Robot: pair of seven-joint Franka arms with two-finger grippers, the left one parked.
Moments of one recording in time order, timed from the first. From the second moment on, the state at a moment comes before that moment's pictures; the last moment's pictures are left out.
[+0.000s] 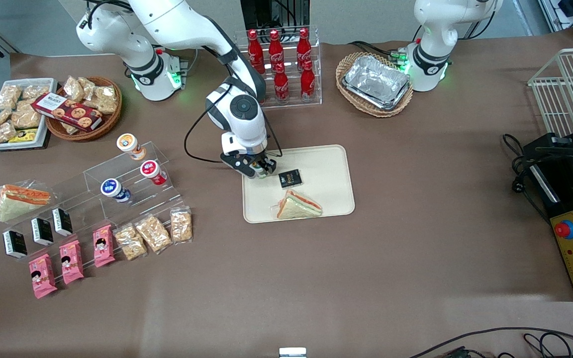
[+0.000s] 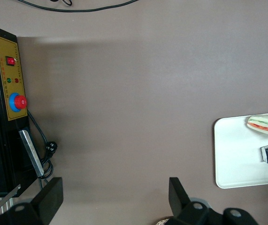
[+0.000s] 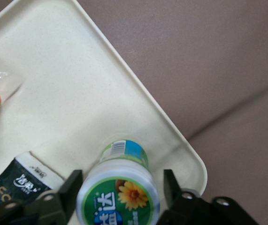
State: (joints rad) arm 0.94 0.42 -0.13 -2.11 0.05 2.54 1.40
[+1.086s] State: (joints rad) arm 0.84 0.14 -0.17 -1.91 0.05 1.99 1.06
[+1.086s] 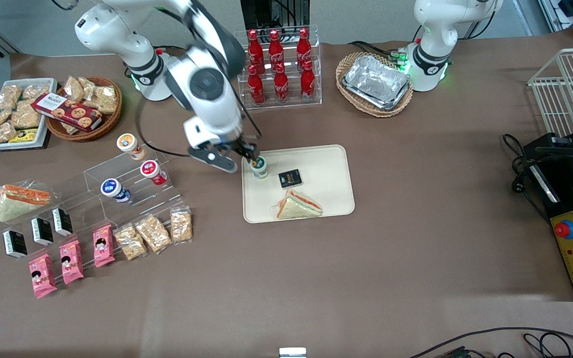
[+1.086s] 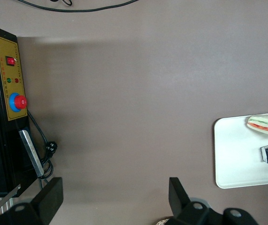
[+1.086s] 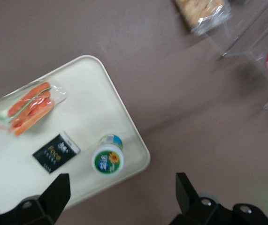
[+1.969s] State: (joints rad) arm 0.53 0.08 -0.17 -1.65 -0.09 1.75 0.29
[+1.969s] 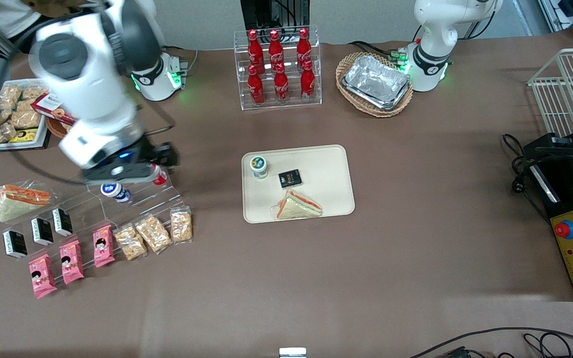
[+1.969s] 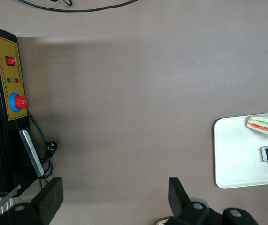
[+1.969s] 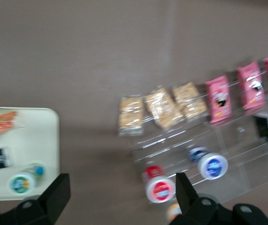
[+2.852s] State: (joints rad) arm -0.10 0.05 0.12 -1.58 -0.04 1.73 -0.11
